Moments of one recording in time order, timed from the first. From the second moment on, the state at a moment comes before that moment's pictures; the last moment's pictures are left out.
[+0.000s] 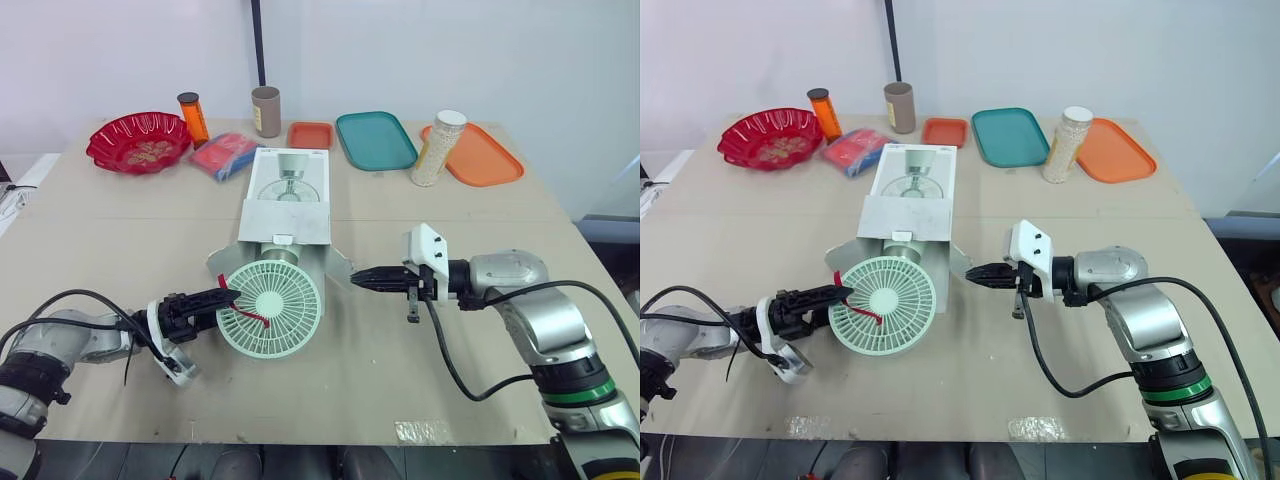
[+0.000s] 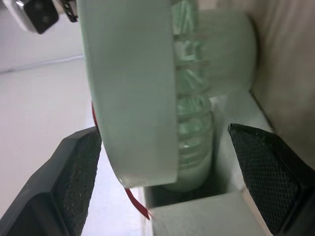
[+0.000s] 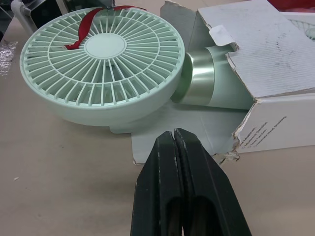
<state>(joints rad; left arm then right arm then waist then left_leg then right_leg) -0.46 0.94 -0.40 0.45 1.55 -0.96 1.03 -0.48 -0.69 0.12 -0.17 0.33 0.38 1.14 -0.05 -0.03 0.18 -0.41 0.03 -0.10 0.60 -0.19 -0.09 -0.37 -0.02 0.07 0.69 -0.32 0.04</state>
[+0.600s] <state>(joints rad) -0.54 0.97 -0.60 0.50 1.48 -0.89 1.11 -0.48 -0.68 0.13 -0.18 0.32 0.38 1.11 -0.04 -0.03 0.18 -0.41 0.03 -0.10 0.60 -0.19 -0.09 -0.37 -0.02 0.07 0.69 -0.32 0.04</state>
